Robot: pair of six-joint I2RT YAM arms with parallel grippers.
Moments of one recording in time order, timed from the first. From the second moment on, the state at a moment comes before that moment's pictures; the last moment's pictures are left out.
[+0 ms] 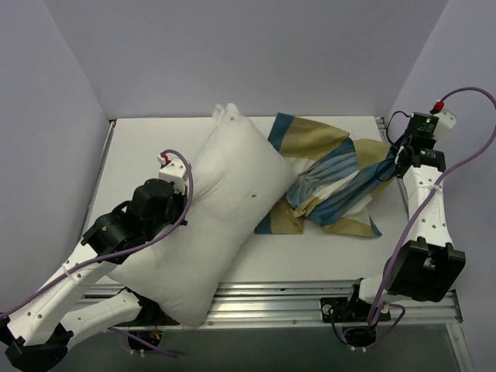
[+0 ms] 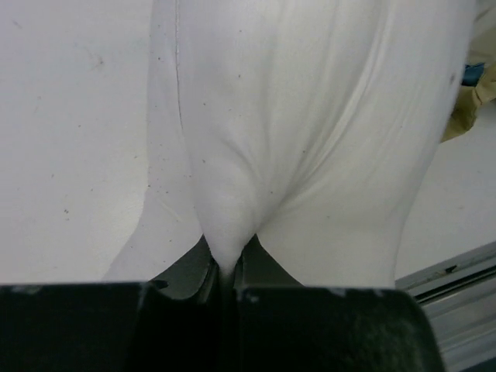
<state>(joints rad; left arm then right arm) -0.81 0.90 1.13 -0.81 -0.36 -0.28 -0.25 1.41 1.35 -0.52 0.27 0.42</state>
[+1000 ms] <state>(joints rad) -0.26 1.46 1.42 -0.50 -0.19 -0.43 -0.16 1.55 1.75 -0.18 -0.01 0.37</state>
